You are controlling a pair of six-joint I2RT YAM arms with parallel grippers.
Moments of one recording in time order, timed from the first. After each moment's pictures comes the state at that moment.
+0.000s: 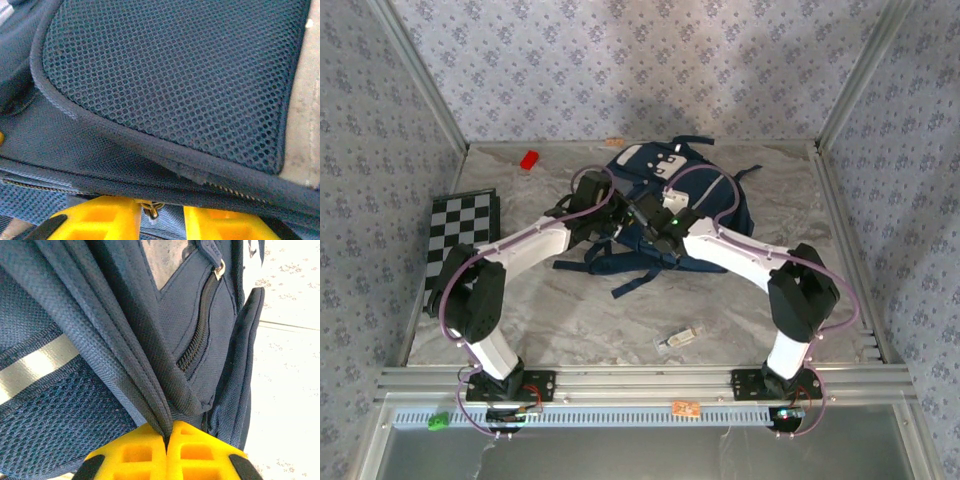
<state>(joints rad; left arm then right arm) -0.59 1.68 1.15 -0.11 0.22 -1.42 0.81 1.75 1.36 -0.68 0.49 0.94</state>
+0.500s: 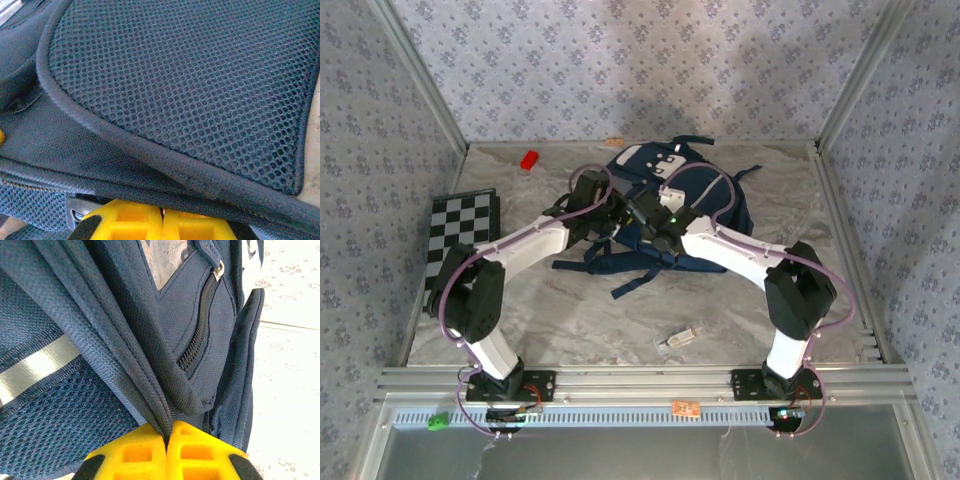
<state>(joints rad) -0.56 1.68 1.15 -0.11 0.24 -1.40 0.81 1.75 1.37 -0.66 0.49 0.88</state>
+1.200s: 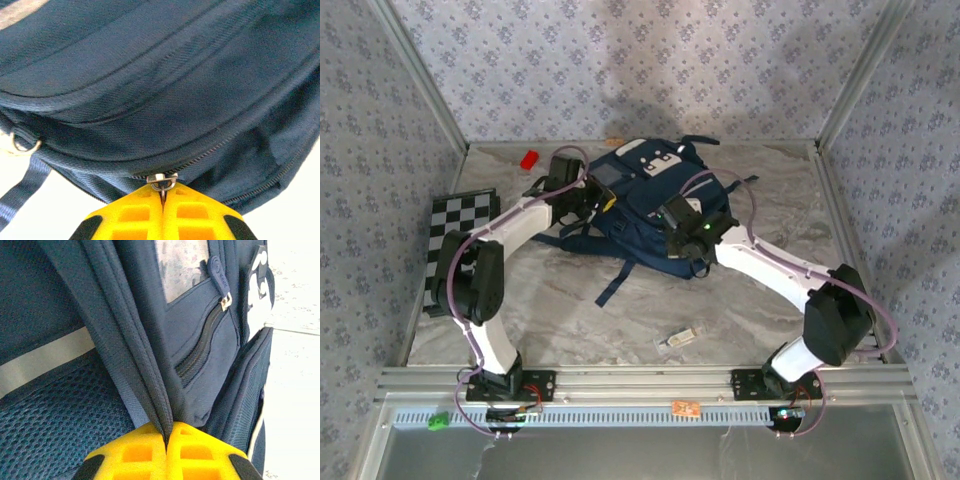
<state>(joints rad) -0.36 1.79 1.28 -0.22 0.41 -1.16 0.74 1.54 1.21 -0.76 0.29 0.58</state>
